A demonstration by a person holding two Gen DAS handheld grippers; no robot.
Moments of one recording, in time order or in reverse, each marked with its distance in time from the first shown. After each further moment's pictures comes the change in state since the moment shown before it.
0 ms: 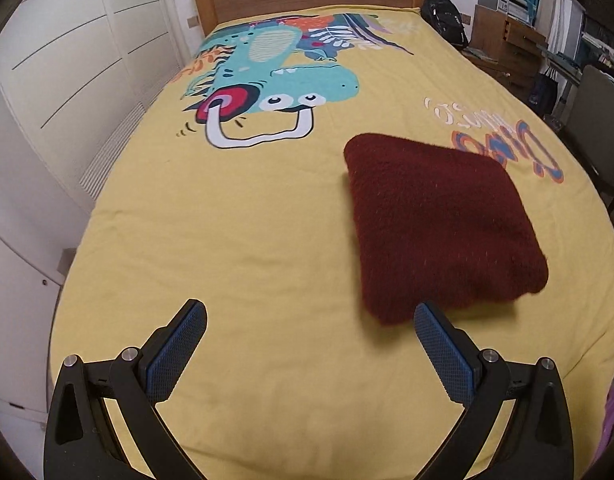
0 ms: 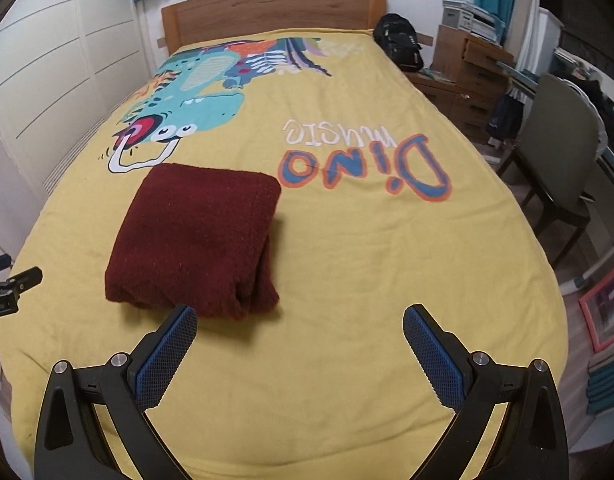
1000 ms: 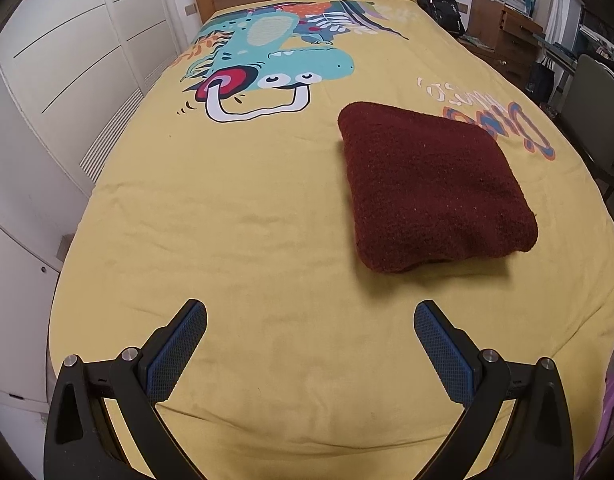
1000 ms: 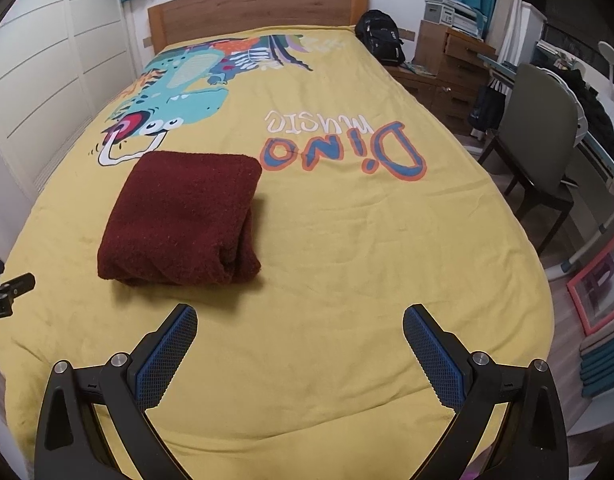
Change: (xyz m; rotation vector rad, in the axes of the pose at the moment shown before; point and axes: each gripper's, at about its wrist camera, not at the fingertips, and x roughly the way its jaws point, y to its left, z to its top) left arm -0.006 -0.003 -0.031 0.012 0.053 -0.021; right arm -0.017 -0.007 -0.031 0.025 0.010 -0.049
